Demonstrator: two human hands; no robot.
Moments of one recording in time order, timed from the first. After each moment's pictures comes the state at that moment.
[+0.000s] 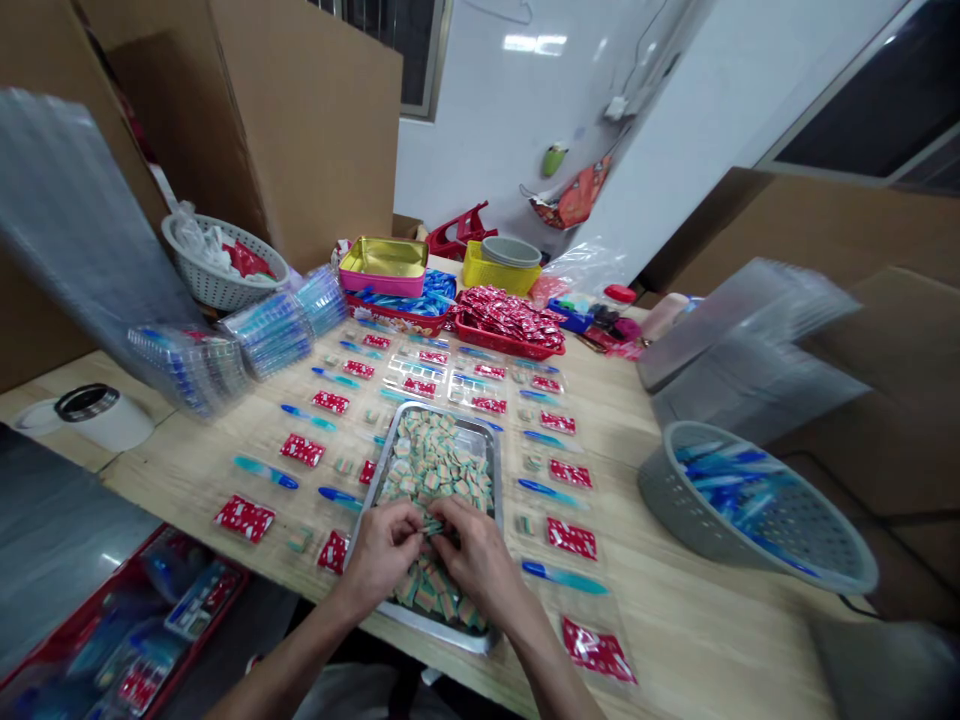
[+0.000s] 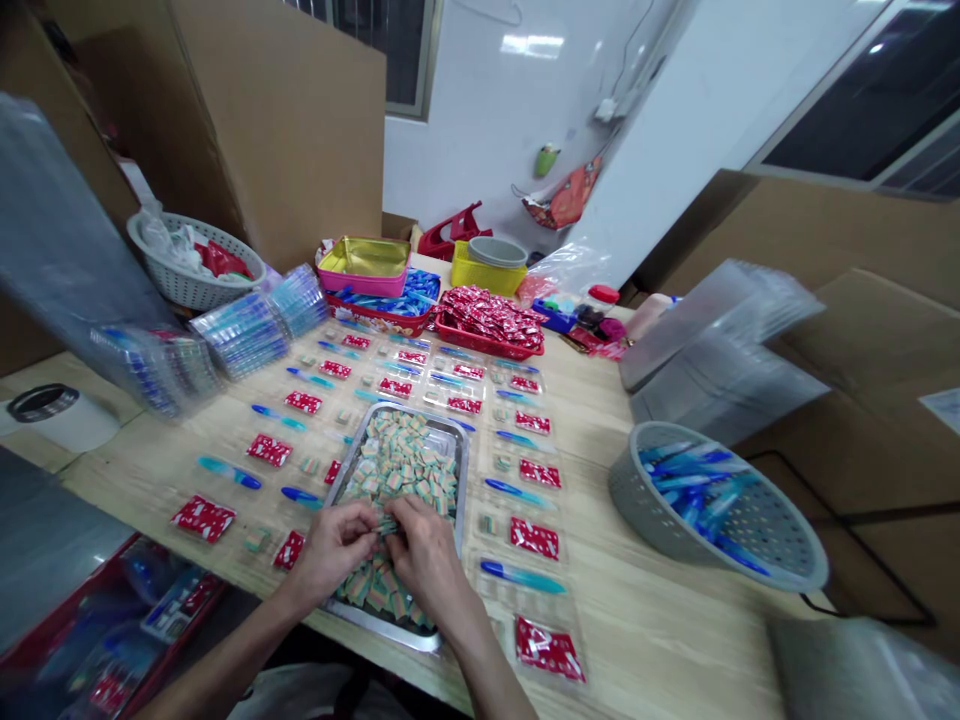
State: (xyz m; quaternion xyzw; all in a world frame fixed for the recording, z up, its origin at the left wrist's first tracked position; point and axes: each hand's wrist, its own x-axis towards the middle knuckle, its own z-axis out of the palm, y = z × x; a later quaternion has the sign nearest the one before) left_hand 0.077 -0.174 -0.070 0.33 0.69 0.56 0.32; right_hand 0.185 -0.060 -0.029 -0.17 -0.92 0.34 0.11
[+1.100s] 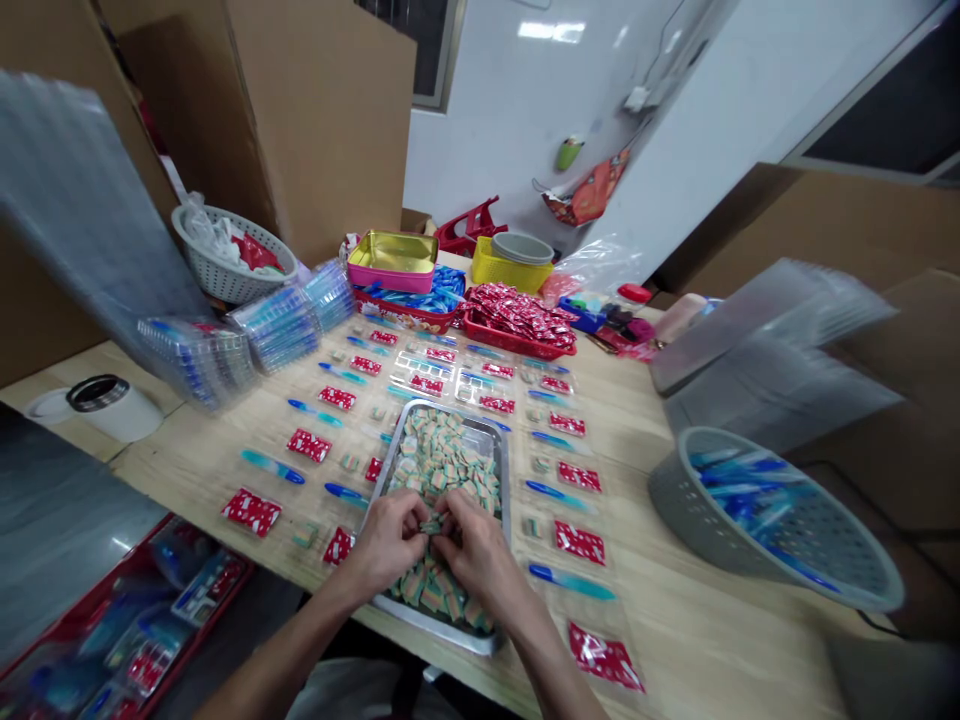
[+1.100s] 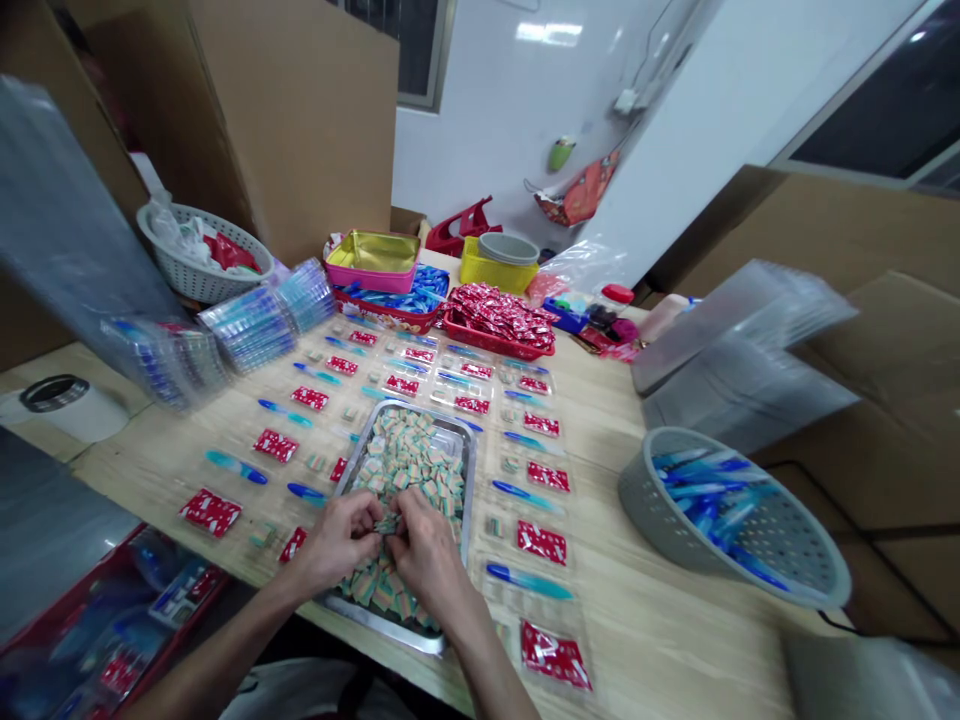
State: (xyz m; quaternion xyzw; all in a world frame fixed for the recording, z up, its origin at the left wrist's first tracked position) left_hand 0.065 -0.171 -0.053 0.39 0.74 0.47 0.29; right_hand 0.179 -0.059 -0.038 -0.17 -0.90 0.37 0.12
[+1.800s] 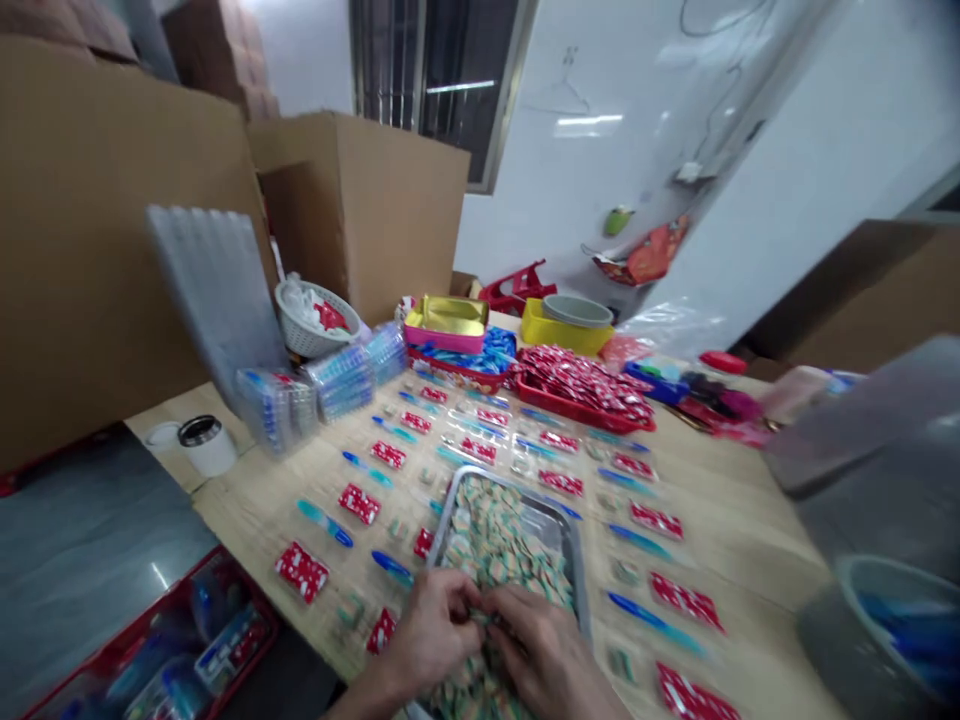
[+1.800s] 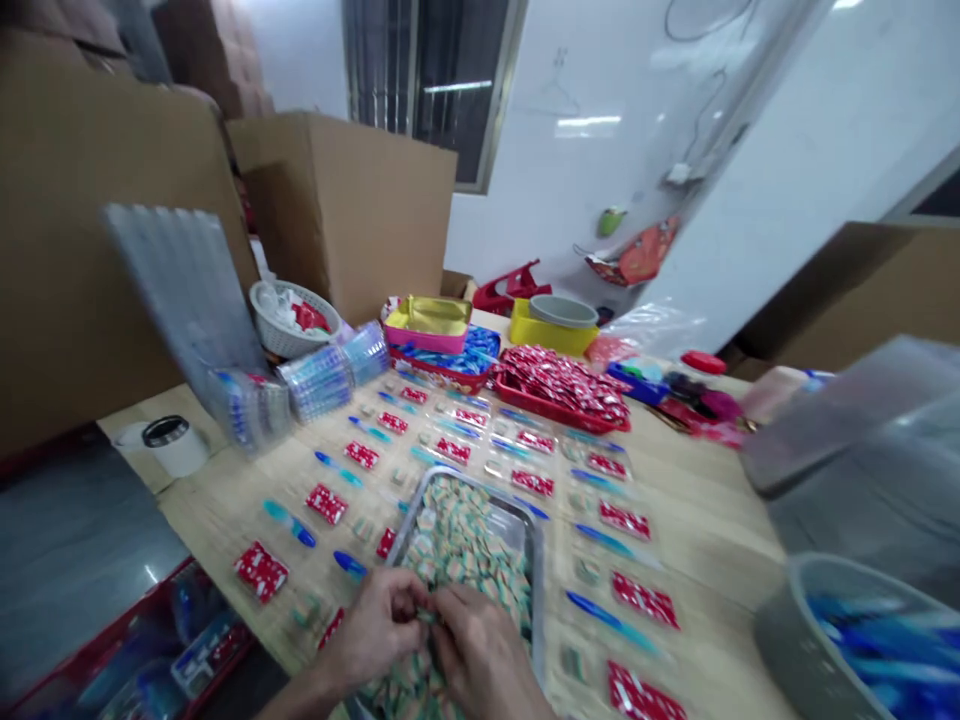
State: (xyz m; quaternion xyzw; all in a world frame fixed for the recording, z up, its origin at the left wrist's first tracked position) left_hand 0.058 -0.165 -0.054 0.27 0.69 0.55 0.37; right_hand 0.163 -0.045 -0.025 -0.06 -0.95 0.30 0.05
